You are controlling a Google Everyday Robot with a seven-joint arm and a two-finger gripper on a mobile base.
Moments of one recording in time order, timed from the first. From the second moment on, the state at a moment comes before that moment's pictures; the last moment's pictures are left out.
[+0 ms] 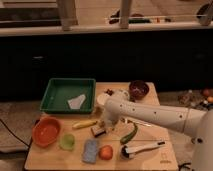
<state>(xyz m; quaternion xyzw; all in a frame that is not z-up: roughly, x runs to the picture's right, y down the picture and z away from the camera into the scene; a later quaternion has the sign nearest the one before) 0.009 0.226 0.830 -0.31 -0.18 -0.17 0.92</state>
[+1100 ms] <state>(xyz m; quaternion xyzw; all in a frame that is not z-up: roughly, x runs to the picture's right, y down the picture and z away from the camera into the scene) -0.002 0.206 0.802 -0.33 -0.20 -0.24 0.89</state>
